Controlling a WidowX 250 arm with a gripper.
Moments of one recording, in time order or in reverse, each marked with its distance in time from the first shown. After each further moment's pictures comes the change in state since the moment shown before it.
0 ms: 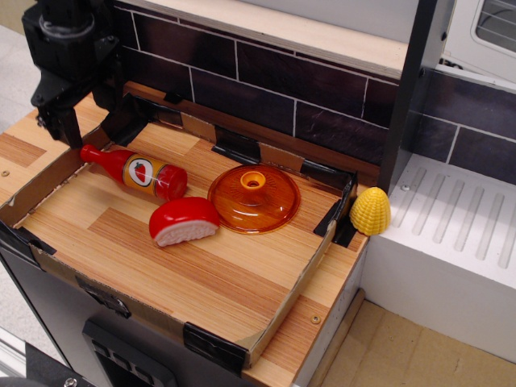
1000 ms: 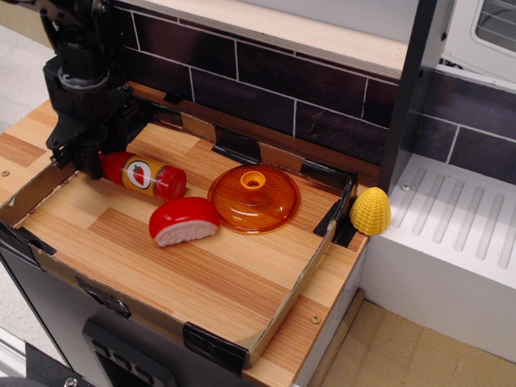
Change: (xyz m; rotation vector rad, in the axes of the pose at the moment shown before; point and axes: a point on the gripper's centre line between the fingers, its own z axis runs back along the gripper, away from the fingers) arm -0.012 0.005 -0.041 0.052 0.044 -0.103
